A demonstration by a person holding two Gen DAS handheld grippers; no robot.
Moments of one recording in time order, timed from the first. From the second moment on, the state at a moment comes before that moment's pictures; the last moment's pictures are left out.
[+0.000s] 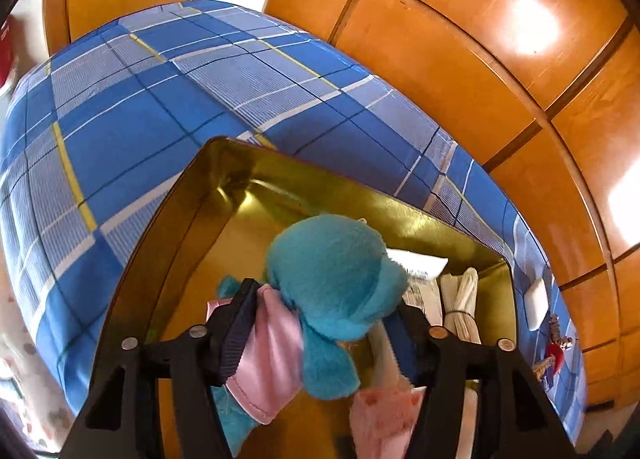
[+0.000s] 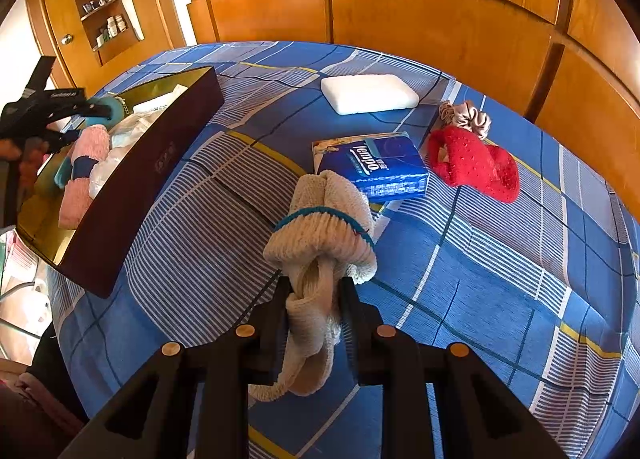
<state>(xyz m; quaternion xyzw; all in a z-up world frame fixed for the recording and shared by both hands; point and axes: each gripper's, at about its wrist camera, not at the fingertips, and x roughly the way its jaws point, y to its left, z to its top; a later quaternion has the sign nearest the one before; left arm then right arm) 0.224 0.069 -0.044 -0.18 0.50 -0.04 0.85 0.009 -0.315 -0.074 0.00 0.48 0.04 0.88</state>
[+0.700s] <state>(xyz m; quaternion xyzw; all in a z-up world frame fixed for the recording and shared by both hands) 0.079 0.044 0.008 0.00 0.38 -0.02 0.92 0.010 -0.311 -0.075 -0.01 0.48 0.03 0.88</state>
